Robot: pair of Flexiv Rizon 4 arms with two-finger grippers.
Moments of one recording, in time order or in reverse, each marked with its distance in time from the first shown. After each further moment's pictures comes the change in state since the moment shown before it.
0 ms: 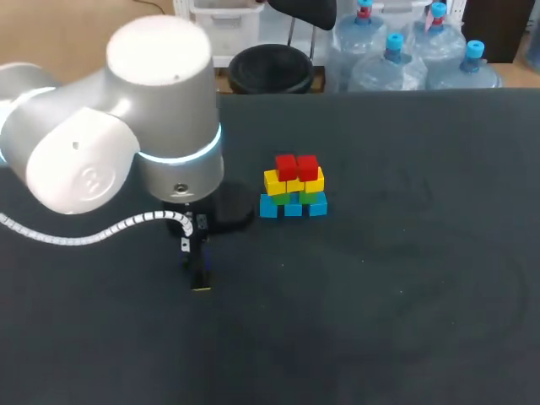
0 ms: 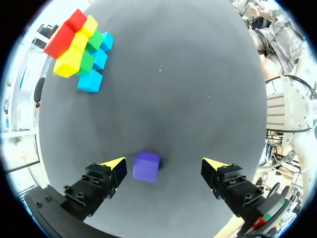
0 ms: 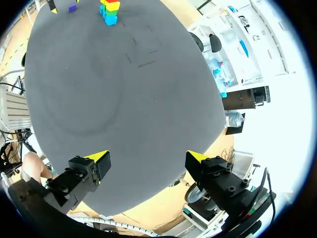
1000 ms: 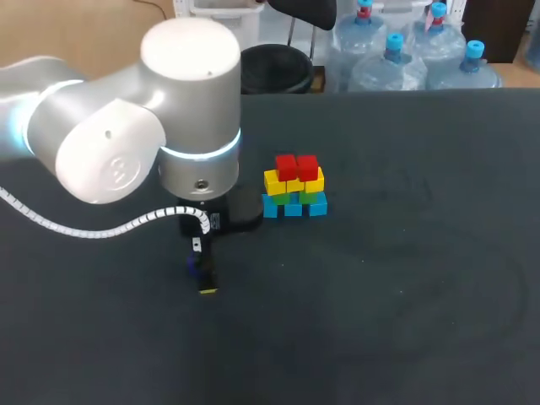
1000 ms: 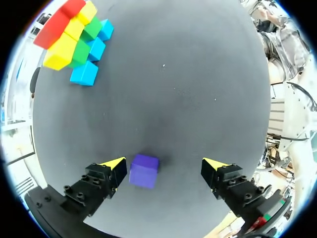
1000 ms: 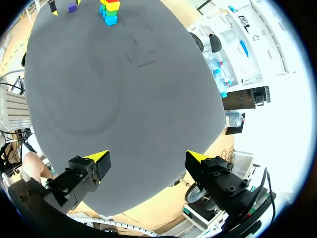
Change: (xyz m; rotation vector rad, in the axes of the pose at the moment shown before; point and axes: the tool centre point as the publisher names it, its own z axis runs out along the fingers) left arm -0.004 -0.002 0.010 0.043 0.076 -0.055; right arm 0.000 0.000 0.000 0.000 0.000 0.000
